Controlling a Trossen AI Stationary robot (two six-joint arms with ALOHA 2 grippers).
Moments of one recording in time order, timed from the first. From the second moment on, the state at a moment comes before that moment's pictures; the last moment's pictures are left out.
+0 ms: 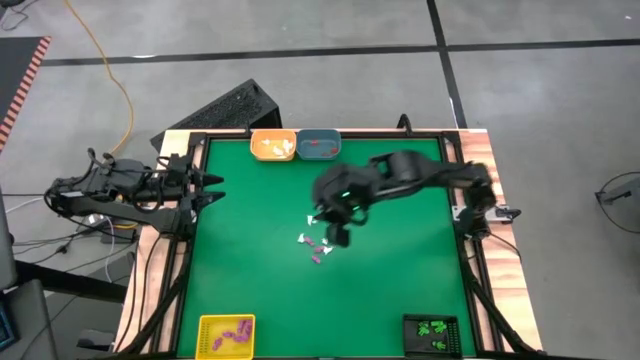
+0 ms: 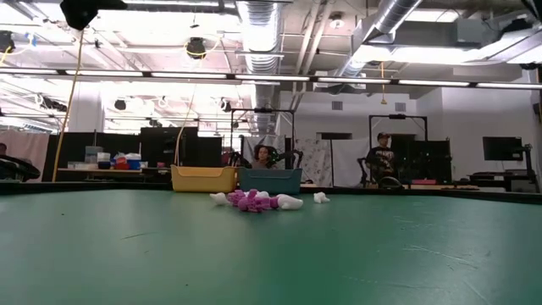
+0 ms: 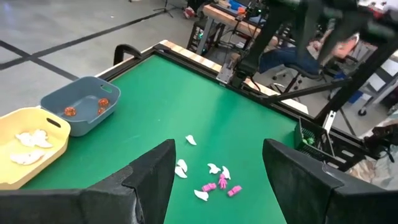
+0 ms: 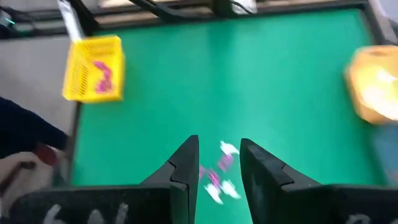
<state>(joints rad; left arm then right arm) -0.11 0.42 0.86 -0.64 -0.31 -0.43 0.16 1.87 2.33 -1.22 0.07 0.20</state>
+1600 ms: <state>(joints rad) -0.11 0.42 0.86 -0.63 -0.75 -0.43 -0.01 1.43 0.67 0.33 0.03 0.28</state>
